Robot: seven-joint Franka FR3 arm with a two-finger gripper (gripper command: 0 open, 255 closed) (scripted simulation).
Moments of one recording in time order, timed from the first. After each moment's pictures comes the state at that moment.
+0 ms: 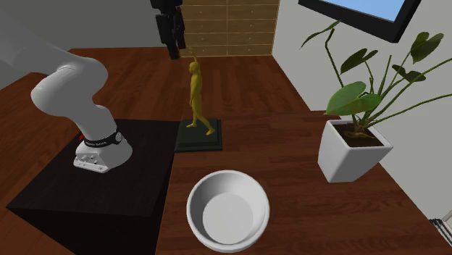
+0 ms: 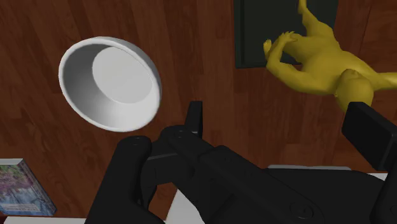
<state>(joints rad) 0.02 -0.74 0.03 -2.35 -0.01 1.70 0.00</state>
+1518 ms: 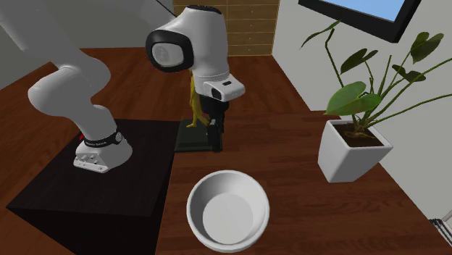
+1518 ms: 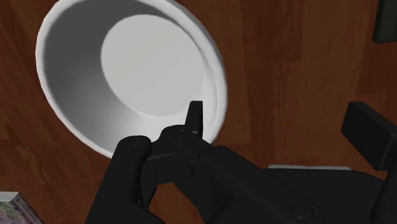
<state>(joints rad) -0.10 -0.20 -0.10 -2.47 -0.16 2.36 -0.07</state>
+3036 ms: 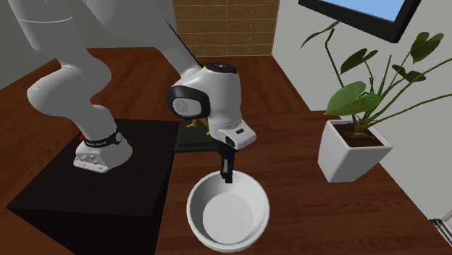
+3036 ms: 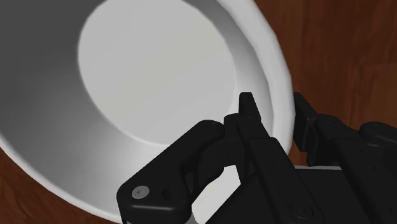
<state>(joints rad) -0.14 0.13 -0.14 -2.41 -0.19 2.64 -0.07</state>
